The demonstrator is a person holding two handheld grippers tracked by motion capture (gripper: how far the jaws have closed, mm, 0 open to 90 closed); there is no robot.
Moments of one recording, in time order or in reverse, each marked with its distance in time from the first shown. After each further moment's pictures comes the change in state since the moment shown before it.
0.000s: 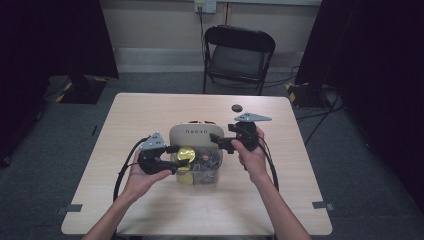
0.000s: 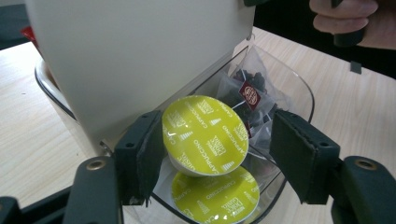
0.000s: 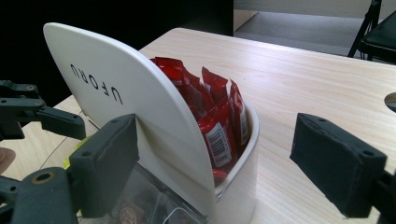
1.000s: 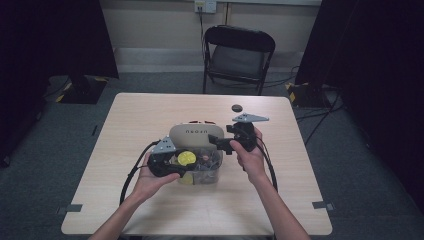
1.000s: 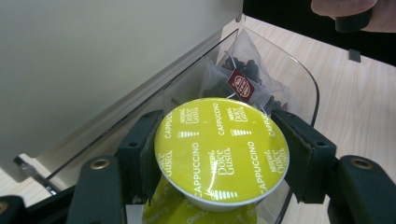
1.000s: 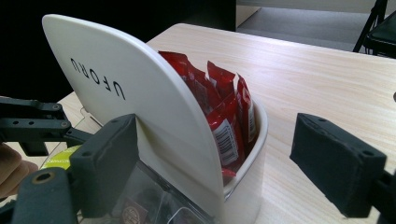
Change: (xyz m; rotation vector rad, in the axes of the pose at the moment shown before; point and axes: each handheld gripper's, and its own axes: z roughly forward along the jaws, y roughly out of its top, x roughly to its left) left arm -0.007 -0.006 0.025 0.020 -0.042 0.020; right arm 0.002 -0.002 0.004 0.015 0.009 0.002
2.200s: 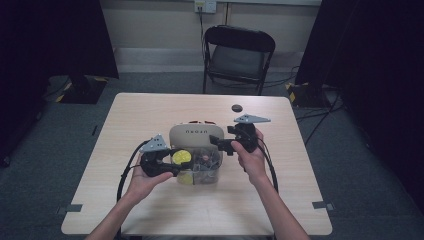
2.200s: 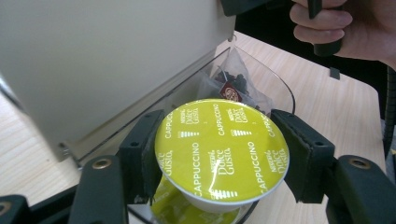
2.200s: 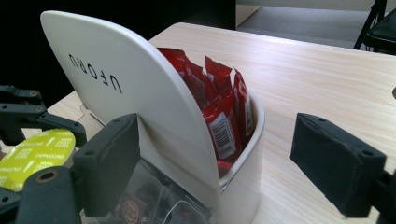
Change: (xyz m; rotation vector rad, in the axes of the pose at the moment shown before) left arm 0.002 0.002 -0.023 -0.054 -0.028 -0.043; right arm -0.002 -0.003 -0.002 0.000 0.004 0.007
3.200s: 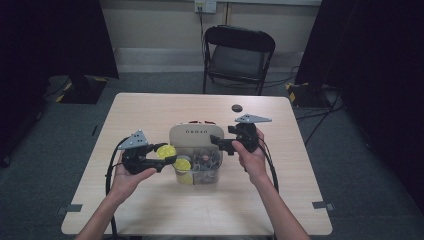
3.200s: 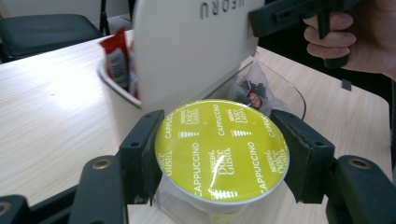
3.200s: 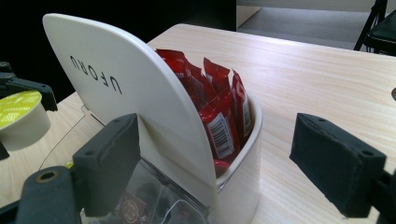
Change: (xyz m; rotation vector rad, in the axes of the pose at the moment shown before) left arm 0.016 0.002 -0.044 -0.047 0.076 -0.020; right arm -0.001 0.000 -0.002 -0.004 0.001 0.003
